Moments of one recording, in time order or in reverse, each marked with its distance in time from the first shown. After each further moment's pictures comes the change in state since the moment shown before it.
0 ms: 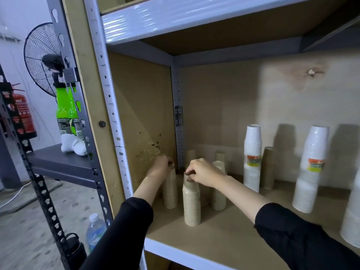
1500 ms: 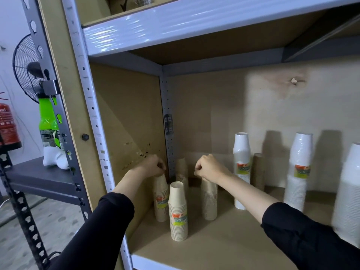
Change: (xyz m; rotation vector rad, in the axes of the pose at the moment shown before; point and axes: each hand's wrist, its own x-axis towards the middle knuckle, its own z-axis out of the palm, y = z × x) left_hand 0.018 0.010 -0.034 0.063 -0.160 0.171; right_hand 0.001 0.029 -0.036 0.012 0.163 0.200
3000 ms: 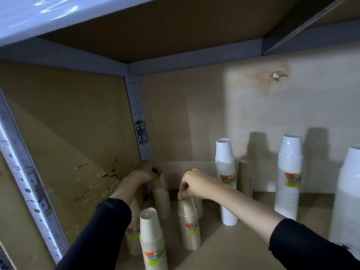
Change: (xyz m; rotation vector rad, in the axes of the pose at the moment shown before) left_hand 0.110 0.028 0.038 -0.073 -0.046 -0.008; right_hand 0.026 0.042 -0.009 -0.052 -0.205 -0.101
